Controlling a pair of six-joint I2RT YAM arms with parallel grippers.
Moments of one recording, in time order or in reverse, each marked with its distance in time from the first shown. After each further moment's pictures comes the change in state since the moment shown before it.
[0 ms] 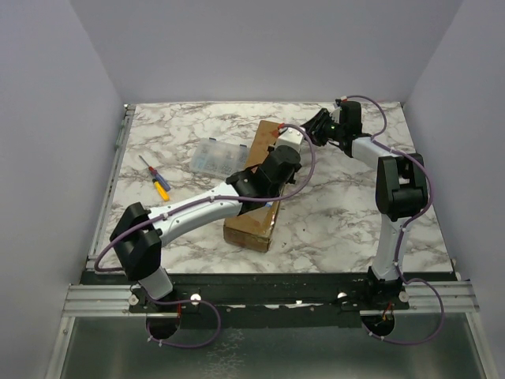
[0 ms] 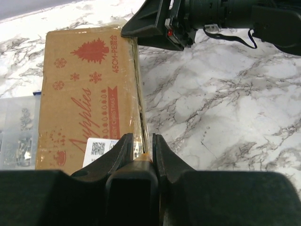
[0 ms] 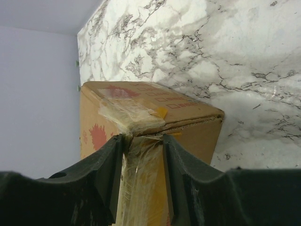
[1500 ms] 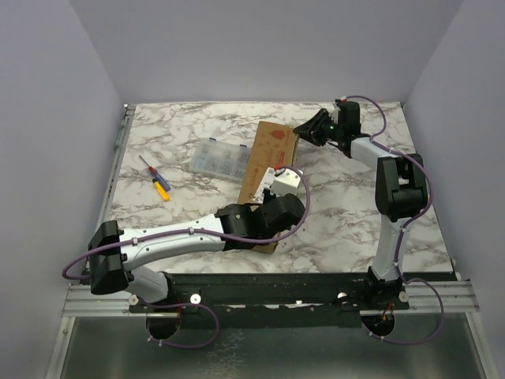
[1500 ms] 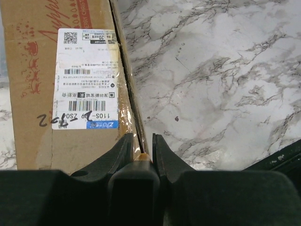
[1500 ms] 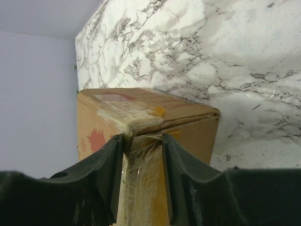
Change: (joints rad) left arm -0.285 -0.214 -0.145 -0.338 -0.117 -0.282; right arm 0.010 -0.006 -0.008 0.003 0.037 0.005
